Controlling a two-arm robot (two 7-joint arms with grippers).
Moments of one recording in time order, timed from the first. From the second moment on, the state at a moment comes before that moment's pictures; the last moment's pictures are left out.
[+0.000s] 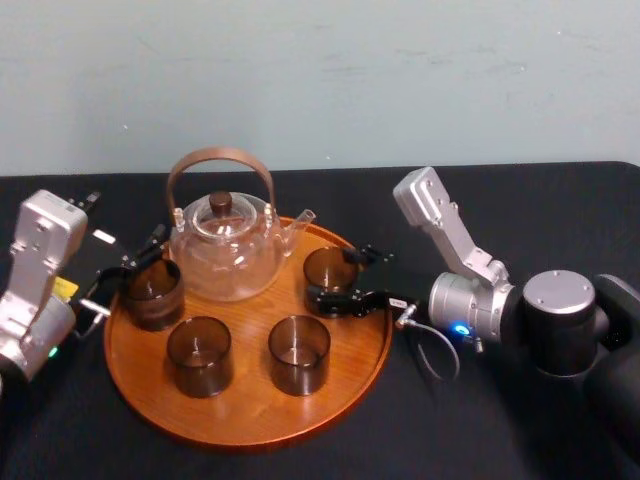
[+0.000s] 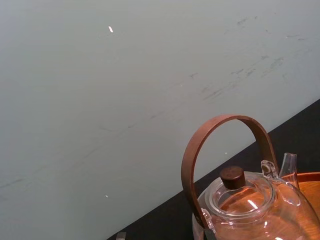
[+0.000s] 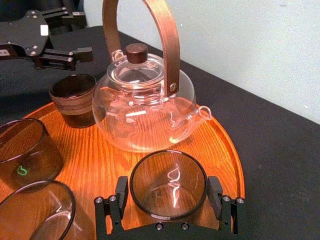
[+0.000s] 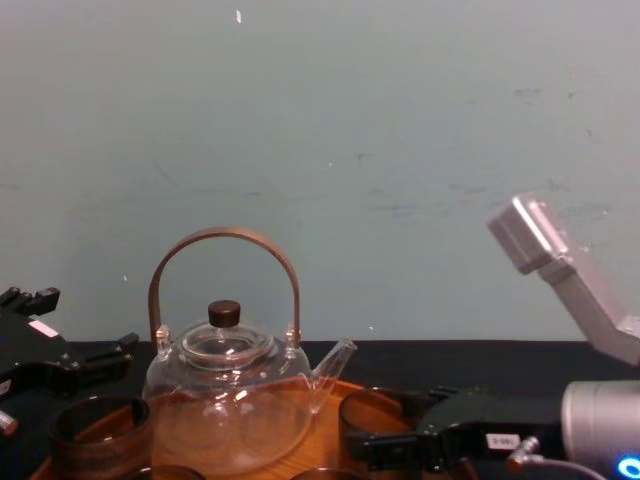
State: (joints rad) left arm -0.20 0.60 0.45 -1.41 -0.25 -0.12 0.03; right arm 0.47 0.31 -0.57 -1.12 0.33 0.15 0.57
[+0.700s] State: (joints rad) left arm -0.20 0.60 0.45 -1.41 -0.25 -0.12 0.03; right arm 0.34 0.46 -0.49 -1.33 0.39 0.18 0.55
